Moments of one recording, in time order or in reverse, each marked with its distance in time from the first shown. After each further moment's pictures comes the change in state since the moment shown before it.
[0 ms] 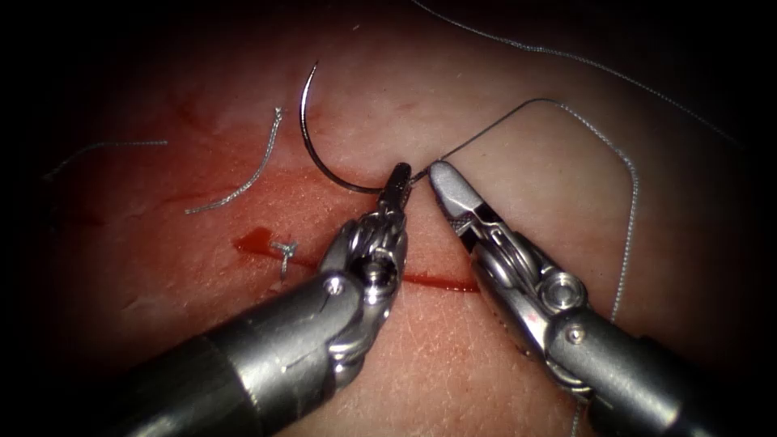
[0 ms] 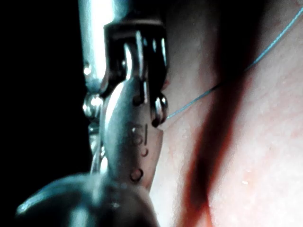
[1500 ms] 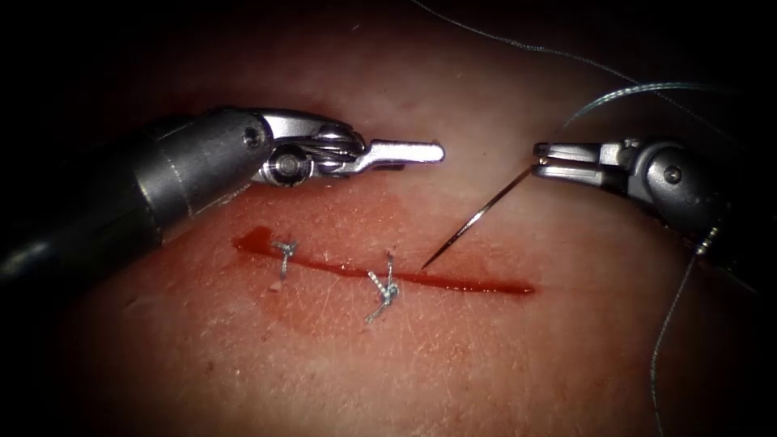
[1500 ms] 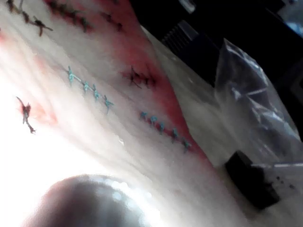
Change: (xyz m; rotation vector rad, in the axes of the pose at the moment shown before) right arm 0.013 -0.008 -0.003 0.990 -0.424 -2.184; left arm 0.005 0.004 0.005 1.510 -0.311 -2.004
